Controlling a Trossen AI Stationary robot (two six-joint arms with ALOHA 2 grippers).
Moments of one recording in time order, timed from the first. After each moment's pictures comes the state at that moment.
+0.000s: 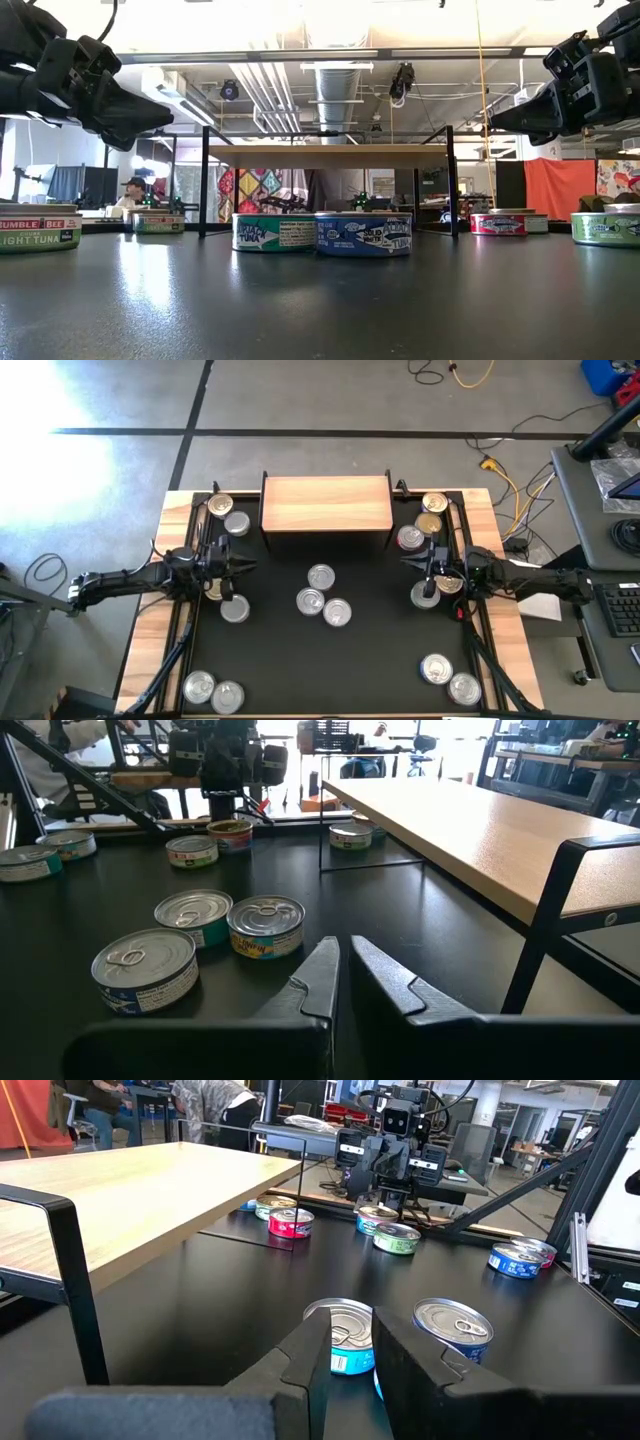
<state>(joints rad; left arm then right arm) 0.16 0.11 0.02 0.01 -0.02 -0.14 -0.16 0.14 0.02 -0.02 0.05 0.00</state>
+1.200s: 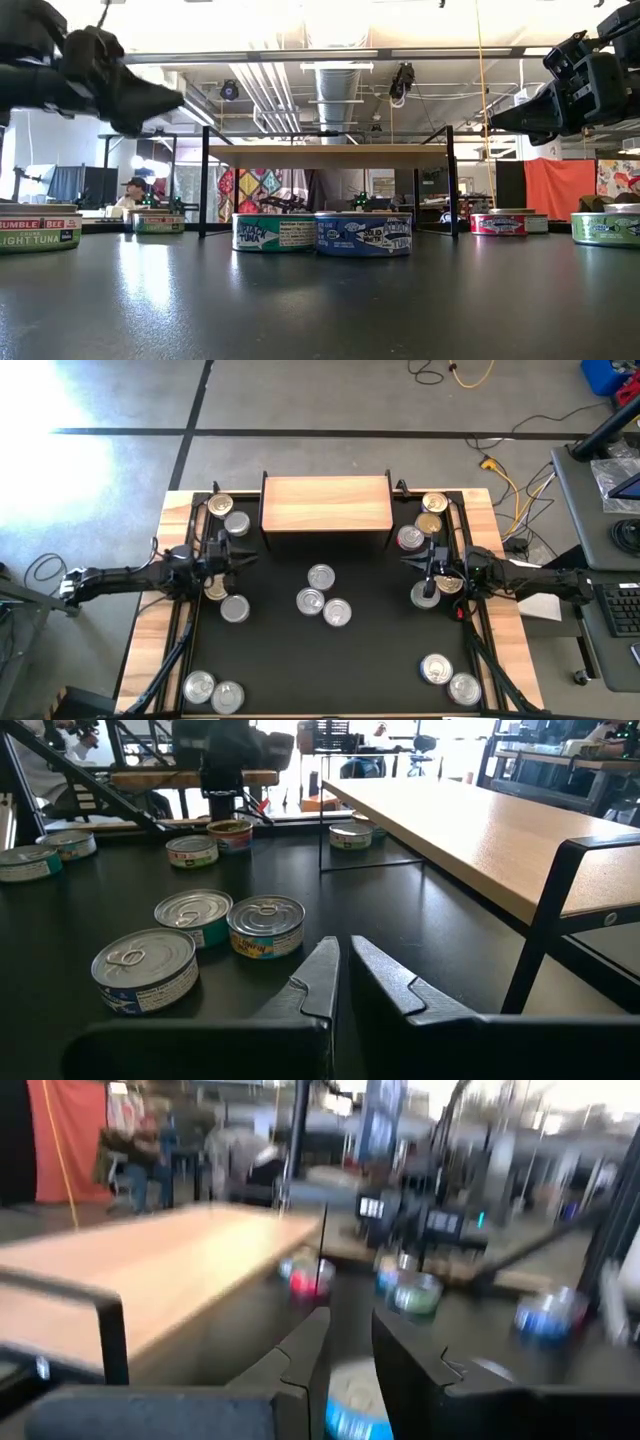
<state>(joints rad) 0.16 0.27 0.01 0.27 -0.09 -0.10 -0.16 0.14 0.02 -0.02 0.05 0.00</state>
